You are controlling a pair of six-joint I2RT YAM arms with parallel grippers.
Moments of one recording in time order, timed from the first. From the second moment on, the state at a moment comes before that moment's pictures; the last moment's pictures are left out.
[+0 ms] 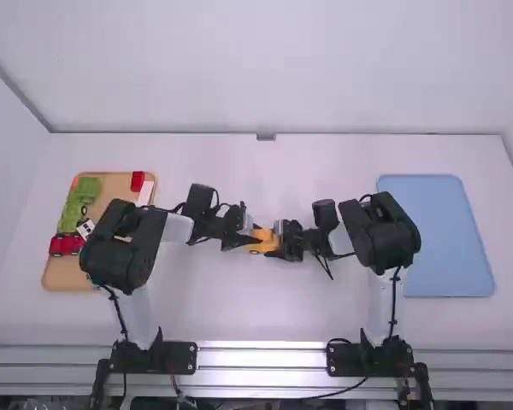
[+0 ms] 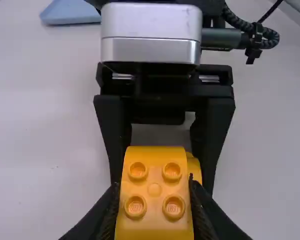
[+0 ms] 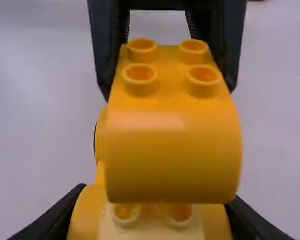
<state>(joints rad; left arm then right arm) -0.22 1.93 0.80 0.18 1.09 0.99 0.29 2.17 0.71 0.57 -1.07 -0.91</state>
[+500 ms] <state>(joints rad) -0.22 1.93 0.80 0.18 1.09 0.98 0.29 2.17 0.71 0.57 -1.08 -0.91</state>
